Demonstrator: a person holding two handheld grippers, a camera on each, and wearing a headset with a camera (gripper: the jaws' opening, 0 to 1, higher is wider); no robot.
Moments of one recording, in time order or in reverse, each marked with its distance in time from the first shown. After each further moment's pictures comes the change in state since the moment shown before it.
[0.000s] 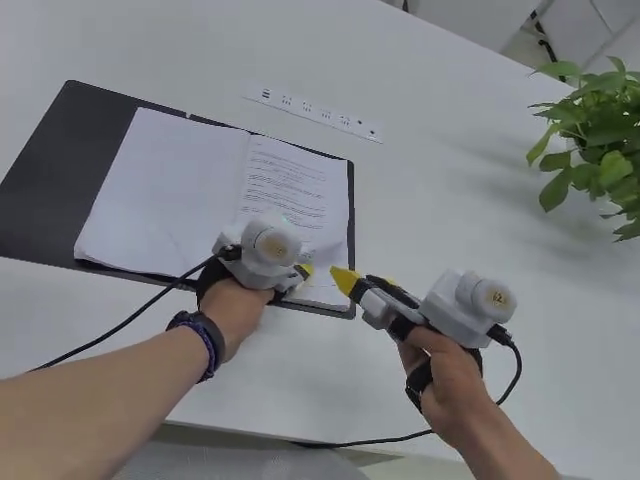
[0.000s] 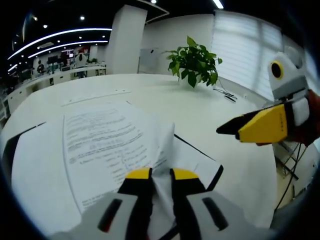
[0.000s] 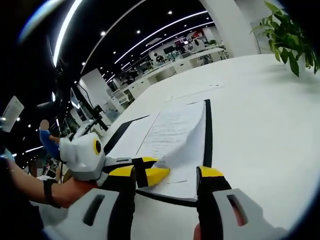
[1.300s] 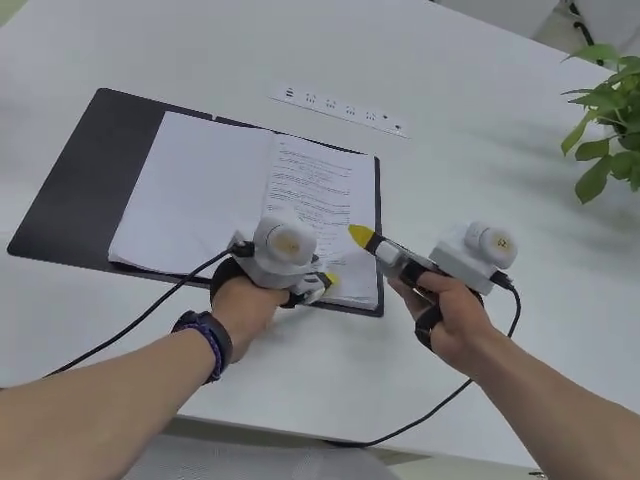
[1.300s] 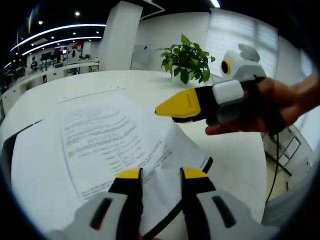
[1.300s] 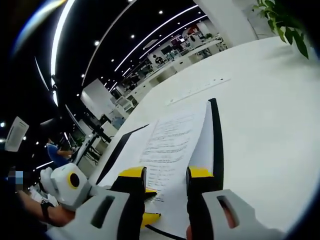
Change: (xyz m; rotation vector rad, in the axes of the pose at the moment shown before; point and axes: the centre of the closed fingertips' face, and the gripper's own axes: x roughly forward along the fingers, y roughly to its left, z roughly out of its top) left arm -0.017 -0.008 -0.005 0.005 0.041 -0.073; right arm 0.051 -0.015 0.023 0.131 -0.016 0.080
